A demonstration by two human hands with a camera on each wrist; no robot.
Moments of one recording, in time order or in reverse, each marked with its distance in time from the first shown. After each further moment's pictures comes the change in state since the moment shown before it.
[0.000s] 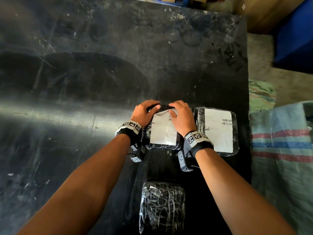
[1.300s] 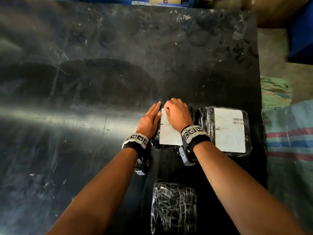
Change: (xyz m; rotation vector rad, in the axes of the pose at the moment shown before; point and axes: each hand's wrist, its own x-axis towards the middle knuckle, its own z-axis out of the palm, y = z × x) left_hand -0.037 -0.006 -0.003 0.162 -0.080 -0.019; right_hand 0.018 -0.040 0.016 -0.215 -0.097 -0.137
